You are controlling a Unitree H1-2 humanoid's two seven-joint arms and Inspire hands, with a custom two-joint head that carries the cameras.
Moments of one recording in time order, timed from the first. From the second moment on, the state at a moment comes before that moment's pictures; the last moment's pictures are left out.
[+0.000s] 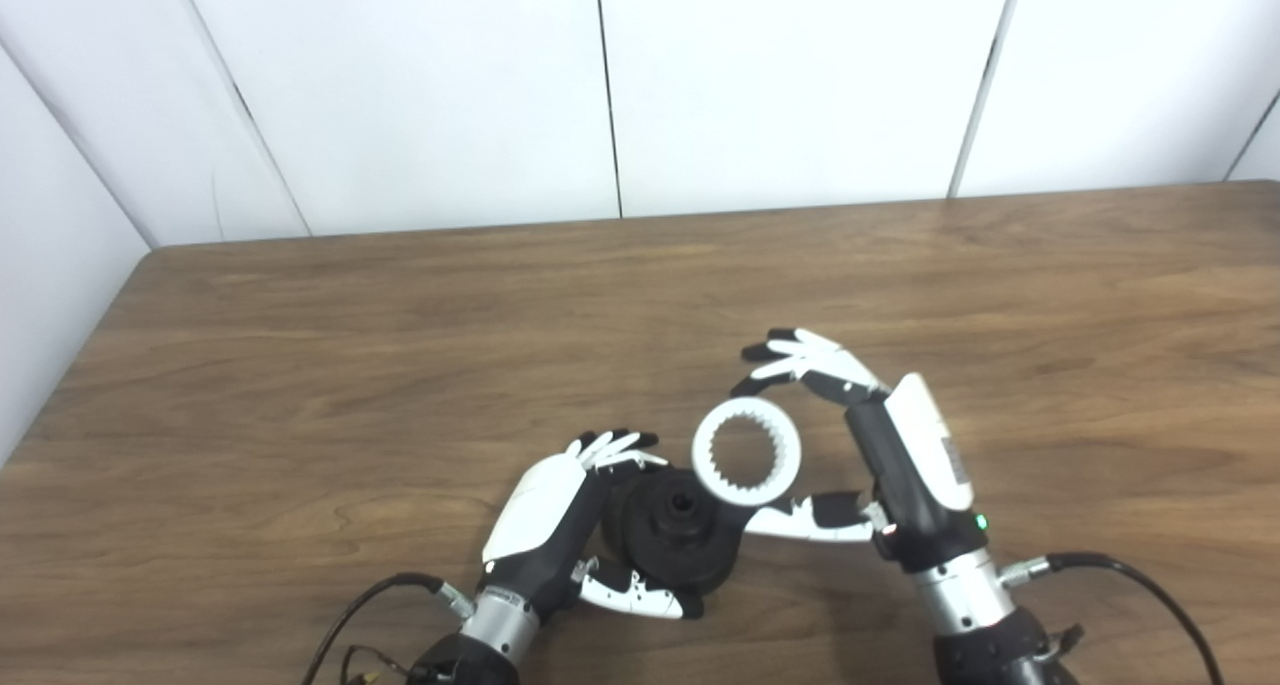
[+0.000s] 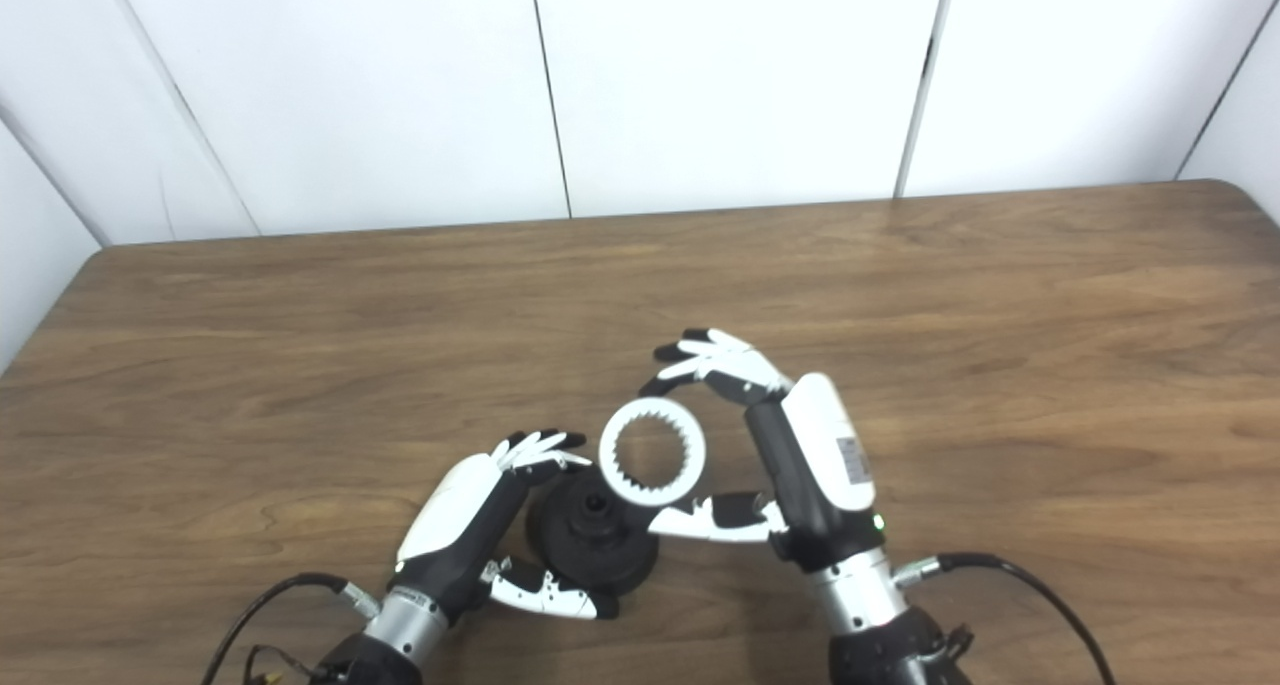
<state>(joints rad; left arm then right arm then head) 0.06 0.13 -0.34 -0.28 0.69 0.15 -0.18 0.07 -0.12 0.29 -0.38 -0.59 -0.14 -0.09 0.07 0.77</state>
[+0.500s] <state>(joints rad) 0.05 0.12 -0.35 -0.27 0.69 0.15 -0.17 0.08 -0.11 0.35 -0.35 -0.57 -0.17 -0.09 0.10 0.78</state>
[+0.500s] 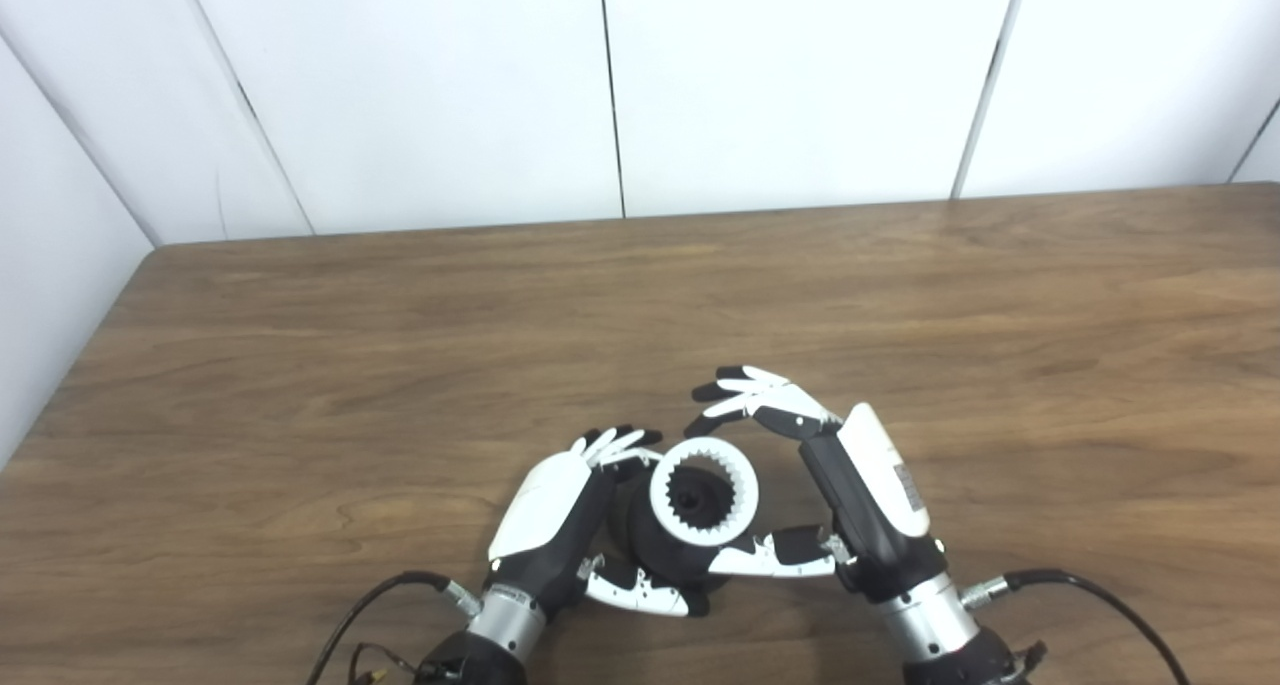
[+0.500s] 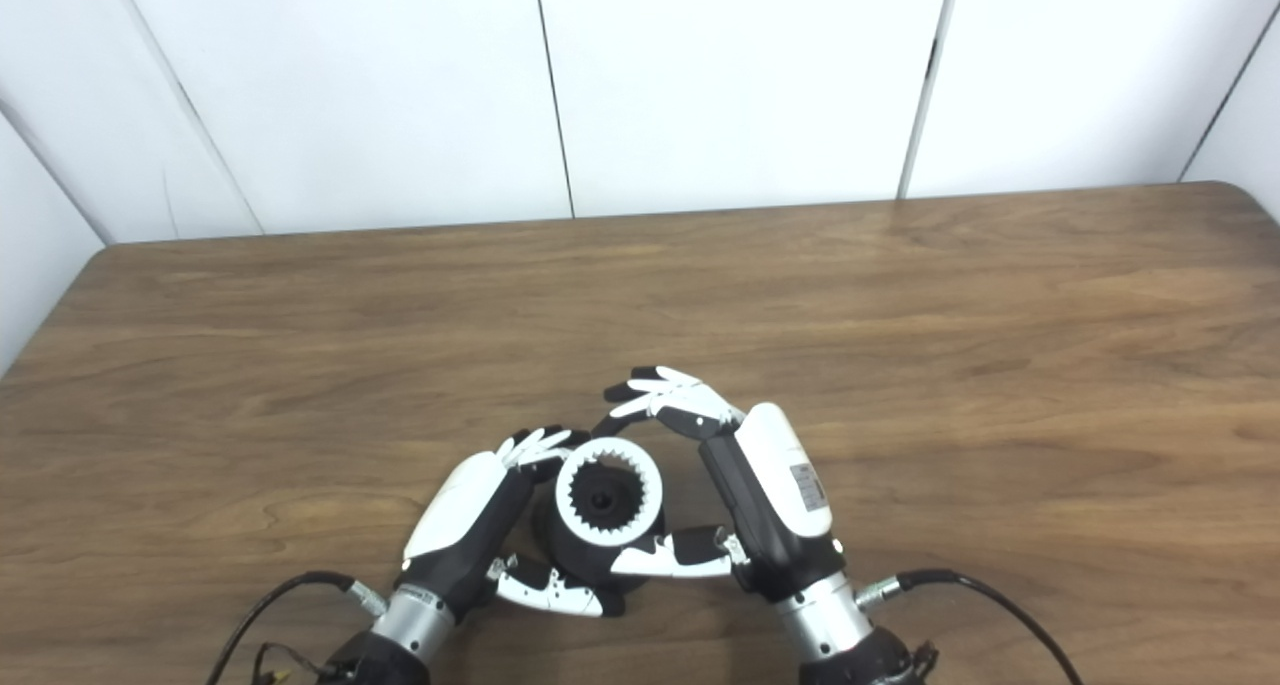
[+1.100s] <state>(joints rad) 0.05 0.11 -0.35 -0.27 0.69 0.15 -0.17 0.08 -0.11 0.35 -0.24 -0.57 -0.16 -0.11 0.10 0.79</state>
